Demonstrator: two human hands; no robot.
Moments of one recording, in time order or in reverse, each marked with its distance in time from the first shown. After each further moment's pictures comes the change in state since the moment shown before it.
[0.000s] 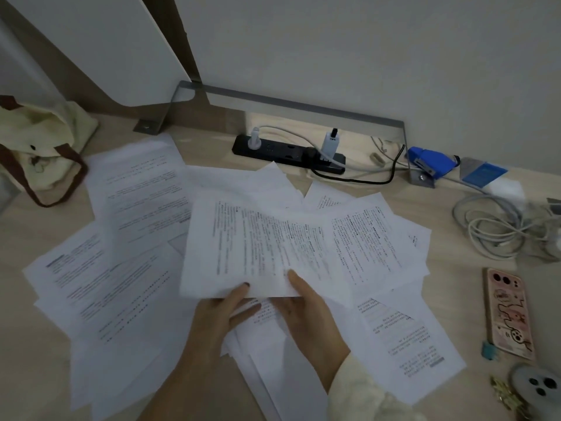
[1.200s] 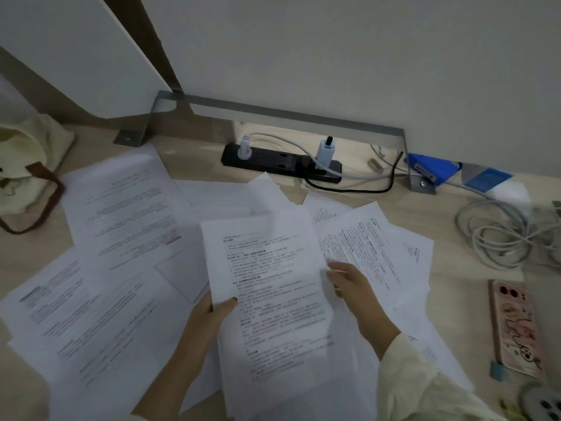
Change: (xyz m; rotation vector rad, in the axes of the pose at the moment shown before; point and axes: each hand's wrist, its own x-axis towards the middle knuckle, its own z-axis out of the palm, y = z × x) left_hand 0.056 0.007 -0.005 0.385 -0.014 -0.140; right_hand 0.046 -0.085 -0.048 -0.748 0.381 -0.047
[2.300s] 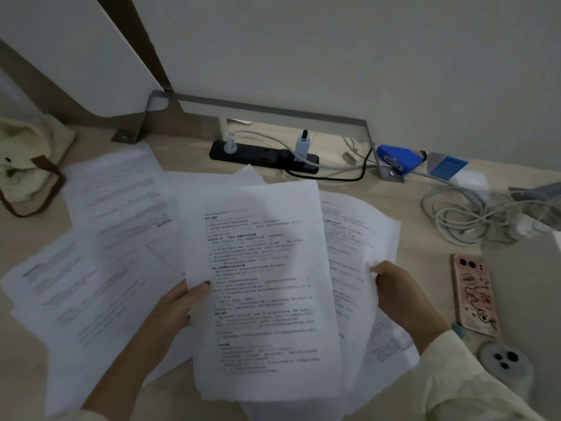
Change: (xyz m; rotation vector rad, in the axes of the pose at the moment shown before) left_hand -0.053 -0.012 -0.020 0.014 -0.181 0.163; right_hand -0.052 0.027 -0.100 0.536 -0.254 -0.023
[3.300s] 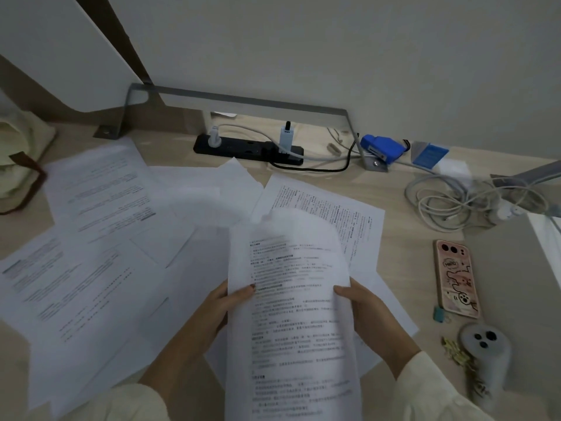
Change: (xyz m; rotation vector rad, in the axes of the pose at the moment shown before) left_hand 0.019 -0.029 0.070 -0.141 -0.248 -0.097; right_hand -0.023 0.050 -0.009 -0.074 -0.179 0.042
